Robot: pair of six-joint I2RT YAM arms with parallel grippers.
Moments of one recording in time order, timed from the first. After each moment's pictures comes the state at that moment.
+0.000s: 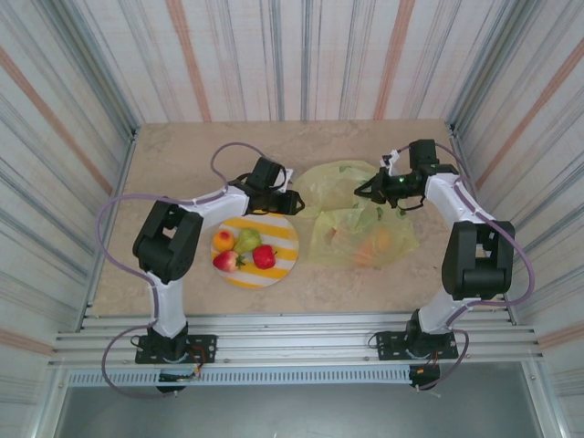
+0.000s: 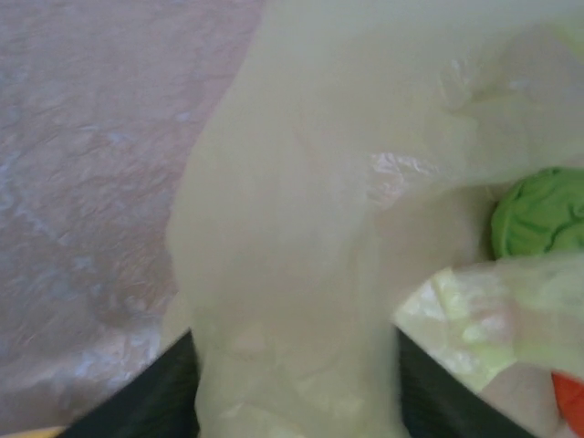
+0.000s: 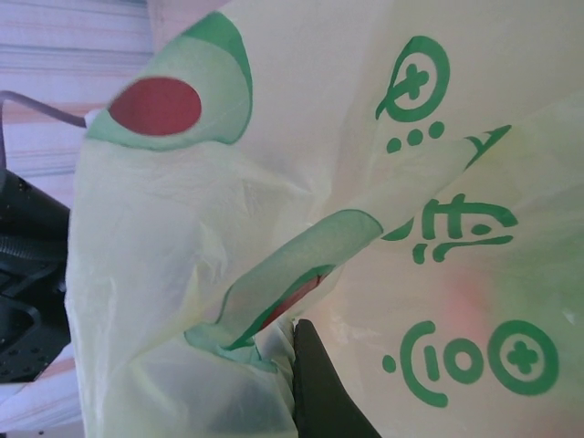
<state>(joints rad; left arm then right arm) -0.56 1.95 1.30 -0.23 0.34 -0.34 0.01 1.65 1.22 -0.67 -0.89 0.44</state>
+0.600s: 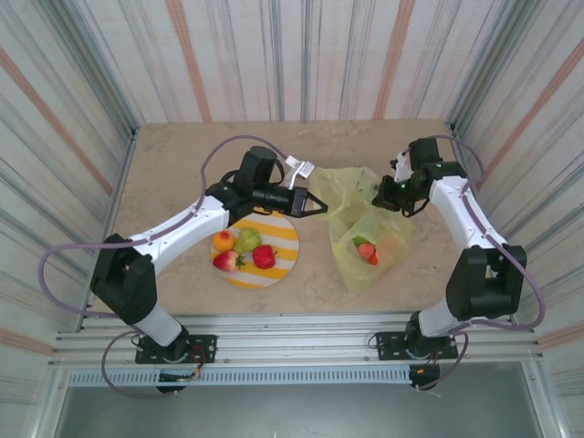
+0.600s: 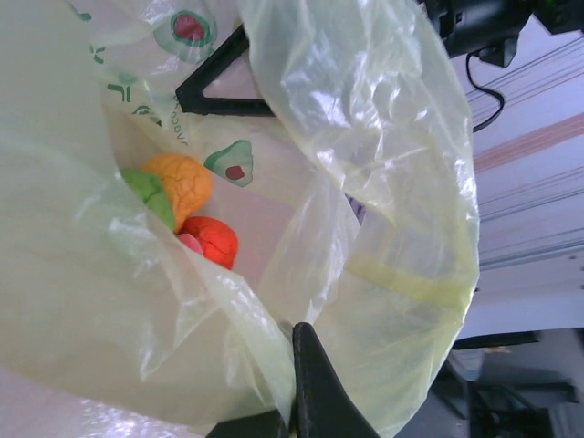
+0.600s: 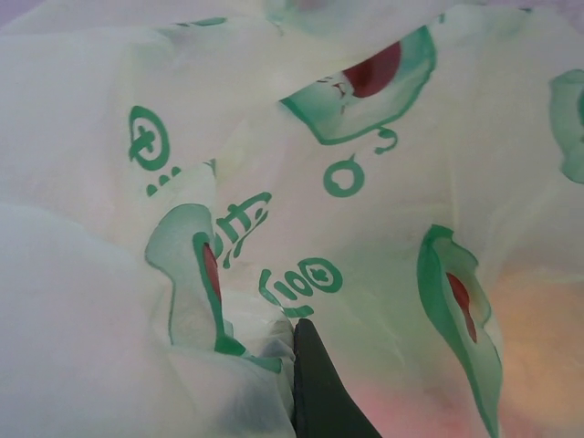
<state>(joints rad) -0.67 1.59 1.26 -0.20 0.83 -0.53 0.06 1.50 1.26 -0.94 -0.43 0.32</state>
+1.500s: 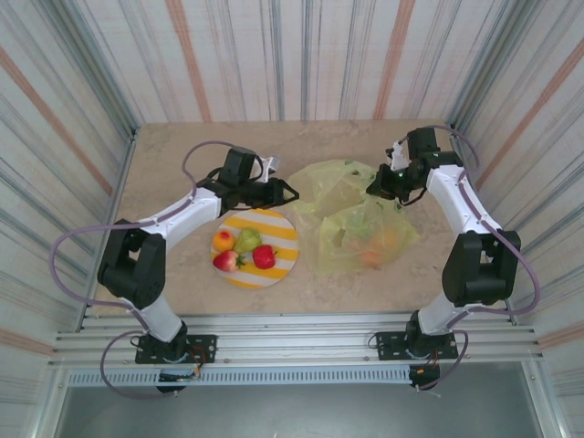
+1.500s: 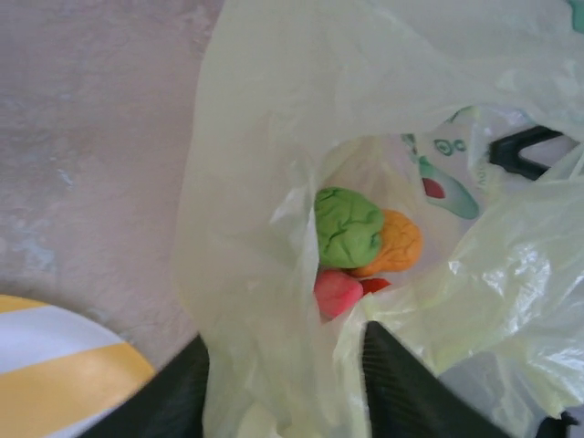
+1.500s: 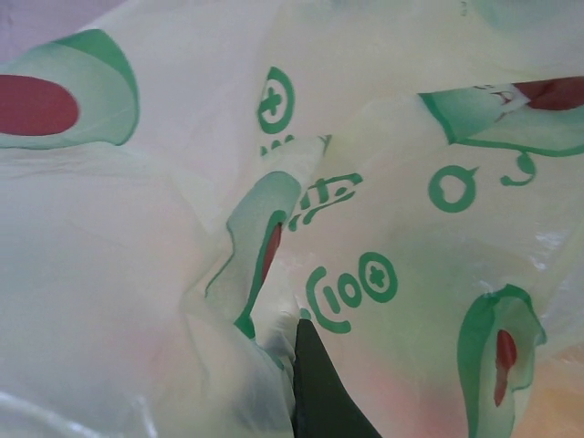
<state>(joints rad) -0.48 1.68 1.20 -0.26 0.58 -0.54 0.06 1.61 1.36 -0.89 -0.54 0.31</state>
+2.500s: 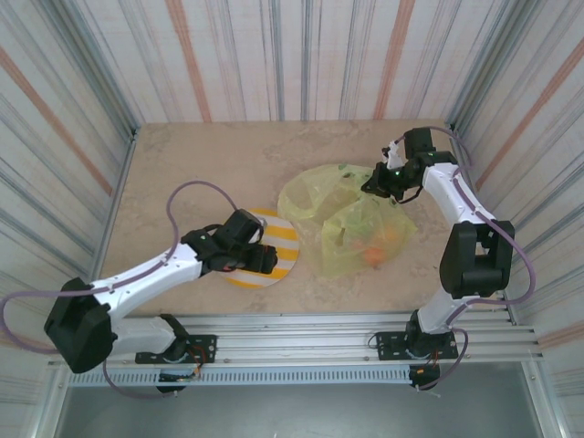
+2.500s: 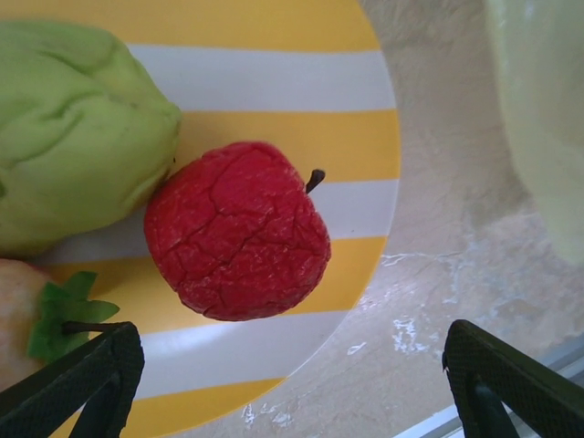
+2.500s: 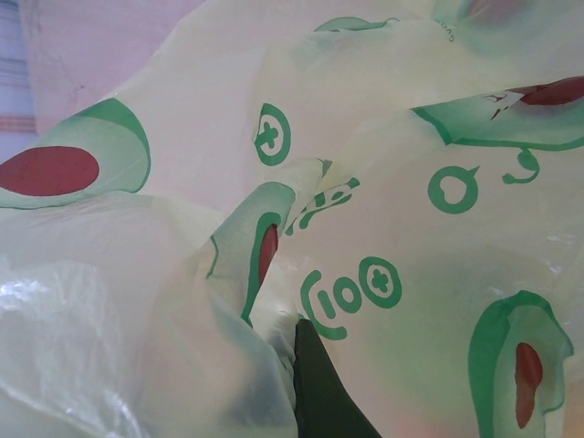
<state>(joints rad) -0.78 1.25 0.81 -0.62 0.03 -0.52 0.06 1.66 1.36 -0.82 -0.60 0.33</state>
